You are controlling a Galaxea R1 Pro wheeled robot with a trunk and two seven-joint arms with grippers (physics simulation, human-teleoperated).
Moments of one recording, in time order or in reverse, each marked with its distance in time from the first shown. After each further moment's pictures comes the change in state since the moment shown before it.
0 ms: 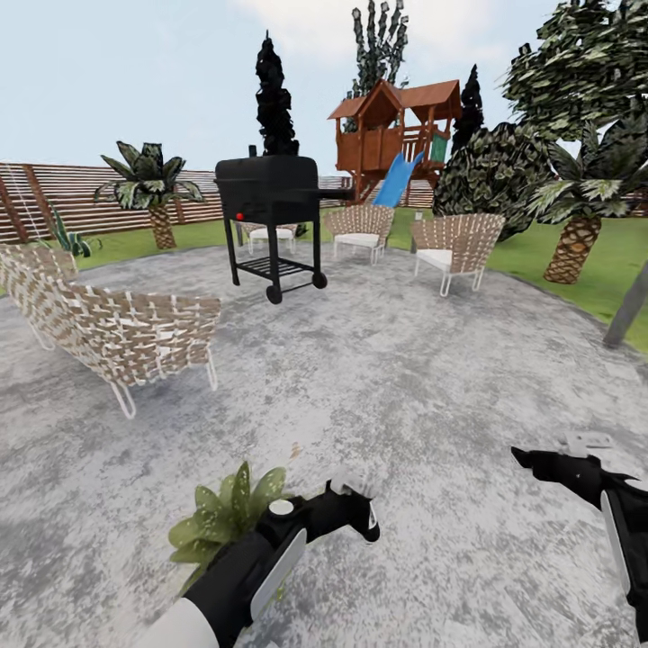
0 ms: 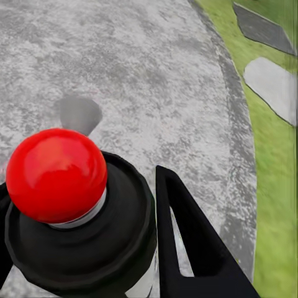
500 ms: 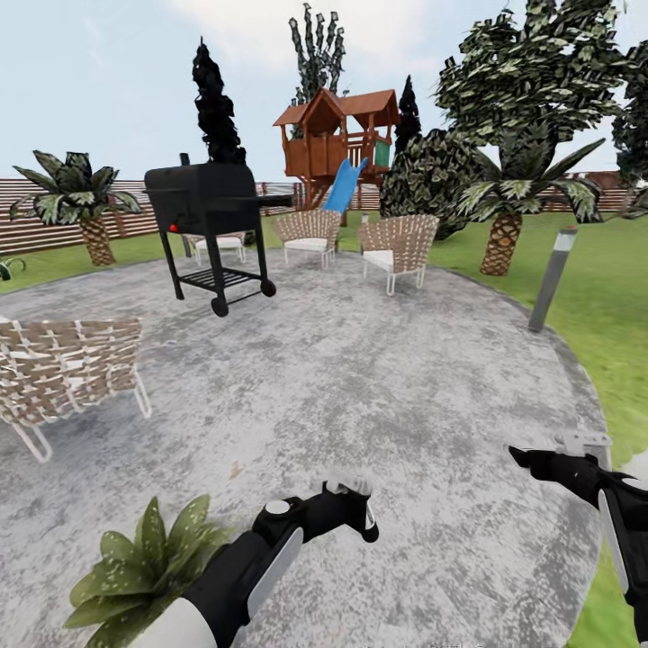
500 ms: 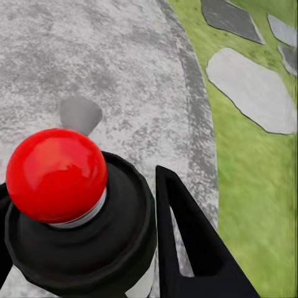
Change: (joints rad) left arm 0.000 0.008 0.009 0.011 0.054 0.002 0.007; right arm 0.000 0.000 0.012 -0.005 0.000 0.005 0.001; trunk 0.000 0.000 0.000
